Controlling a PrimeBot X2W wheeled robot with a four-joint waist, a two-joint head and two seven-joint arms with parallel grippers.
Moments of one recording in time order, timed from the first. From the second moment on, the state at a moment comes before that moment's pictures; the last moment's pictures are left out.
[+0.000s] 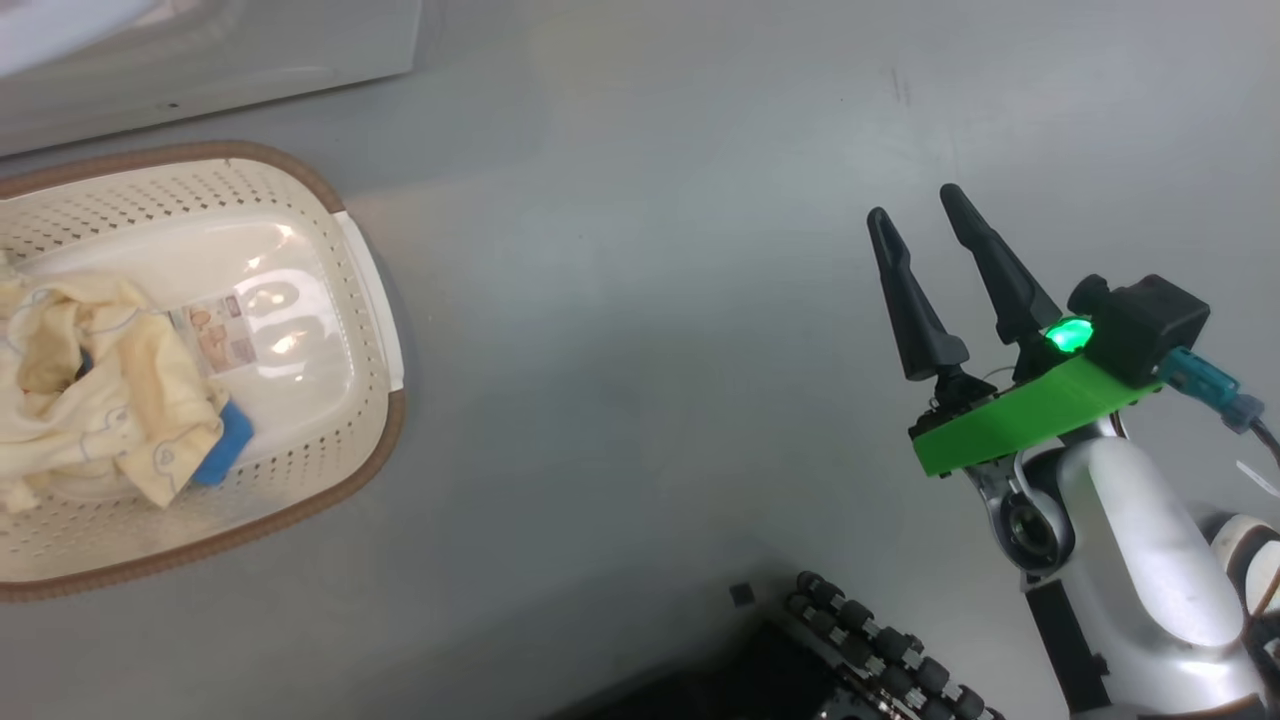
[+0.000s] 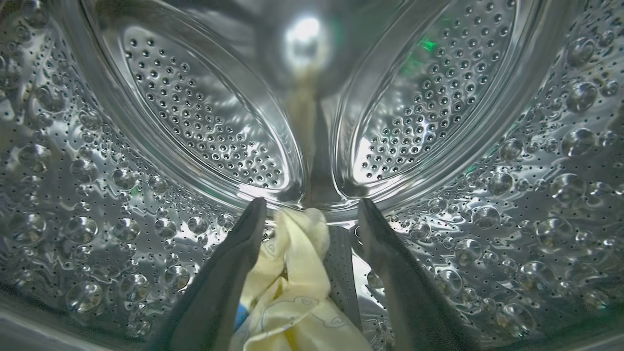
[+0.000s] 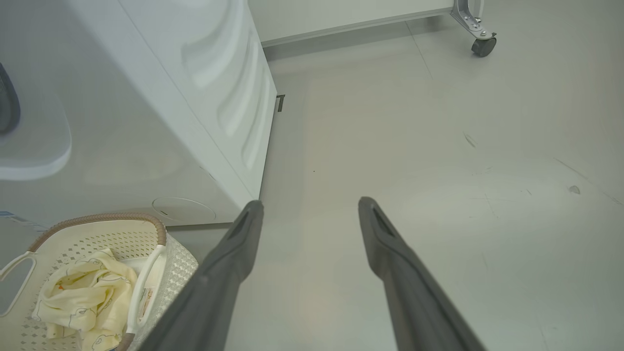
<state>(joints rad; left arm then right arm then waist) -1.65 0.60 -0.53 1.06 -0.60 -0.13 -0.16 -0.38 -0.04 0.18 0.22 0.33 0.13 -0.25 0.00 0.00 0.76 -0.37</state>
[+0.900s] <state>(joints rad) -1.22 0.49 -0.73 0.98 -0.86 -0.13 -0.23 -0.34 -0.04 0.06 0.25 0.19 0.13 -0.25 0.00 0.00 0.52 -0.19</state>
